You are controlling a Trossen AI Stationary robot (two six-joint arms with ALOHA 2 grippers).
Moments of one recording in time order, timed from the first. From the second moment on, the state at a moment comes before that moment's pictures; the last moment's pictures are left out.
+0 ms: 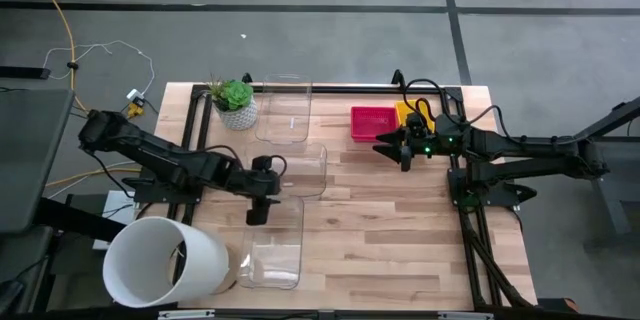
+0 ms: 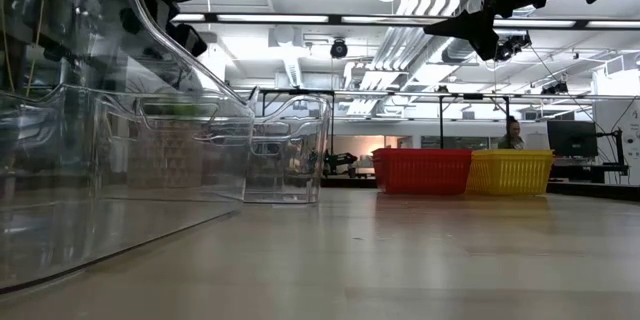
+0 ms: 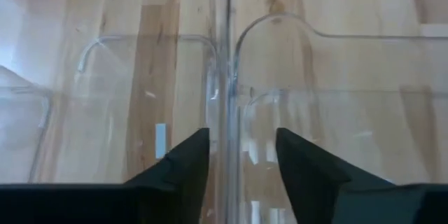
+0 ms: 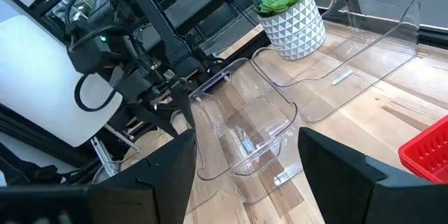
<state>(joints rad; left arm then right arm) -0.15 1.25 0.76 -0.44 -0.17 -0.20 -0.16 0.82 0.55 0.05 -0.03 0.58</state>
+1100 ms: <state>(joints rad) -0.14 1.26 0.76 -0.40 -0.14 -0.16 -0.16 0.82 0.55 0.04 -0.03 0.58</state>
